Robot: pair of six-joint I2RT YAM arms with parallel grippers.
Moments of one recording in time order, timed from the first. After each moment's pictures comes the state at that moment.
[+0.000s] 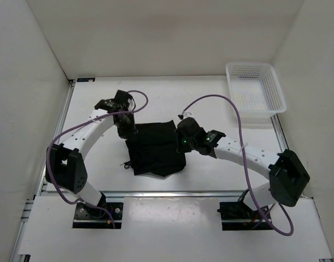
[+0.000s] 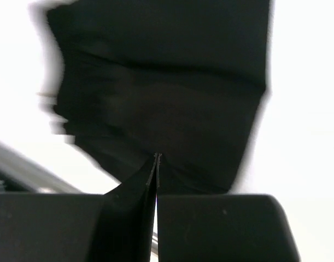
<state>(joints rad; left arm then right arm) -0.34 1.57 1.35 -0.99 0.11 -0.50 0.91 1.43 1.01 -0.37 0.11 0.62</state>
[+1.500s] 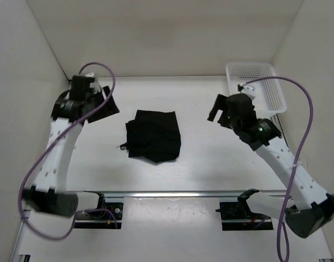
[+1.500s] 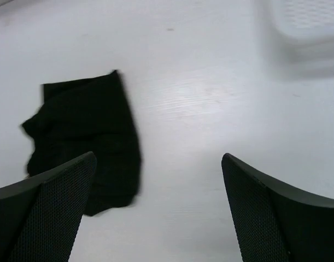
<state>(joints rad) -0.18 1.38 1.59 -1.06 -0.01 -0.44 0.56 1.14 1.26 -0.72 0.36 0.60</state>
